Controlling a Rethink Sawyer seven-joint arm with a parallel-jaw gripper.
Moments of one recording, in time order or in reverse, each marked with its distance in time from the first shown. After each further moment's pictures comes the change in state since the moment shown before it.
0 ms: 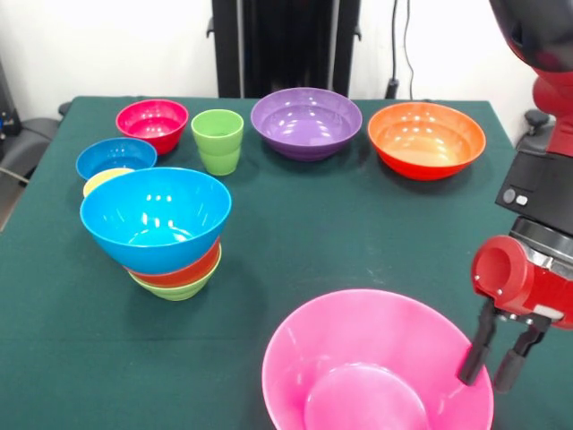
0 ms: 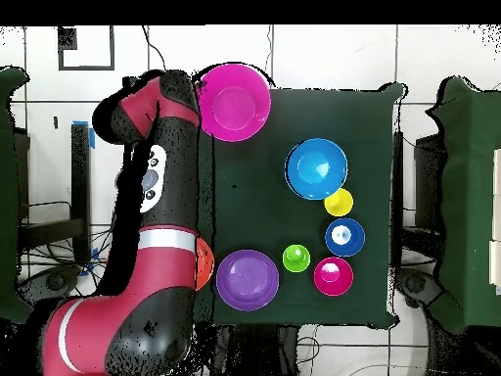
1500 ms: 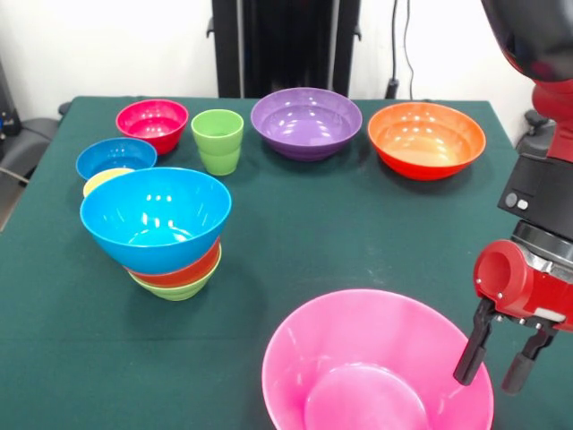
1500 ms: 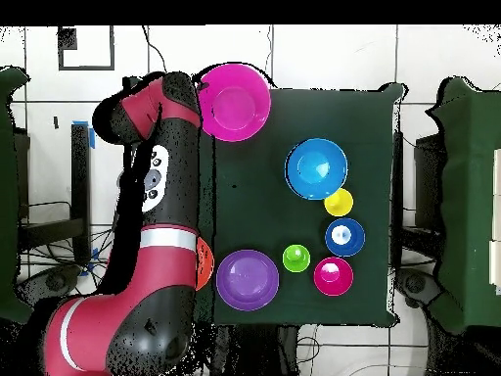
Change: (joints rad) arm -0.001 0.012 -0.001 0.000 0.042 0.000 0.000
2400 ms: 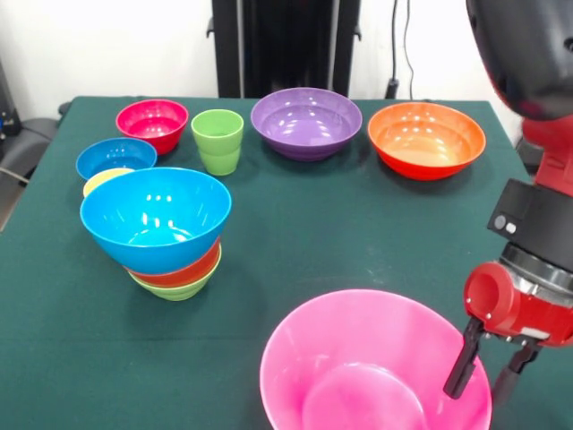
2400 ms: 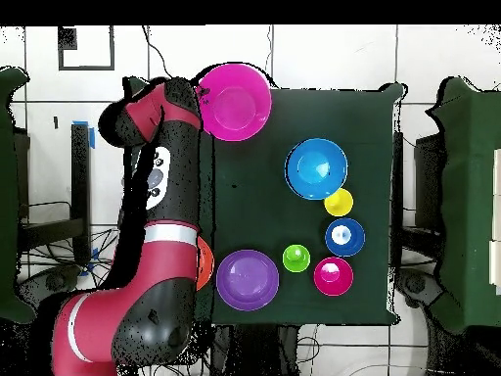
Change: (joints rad) arm 0.000 0.070 -0.015 -0.043 0.002 0.000 0.000
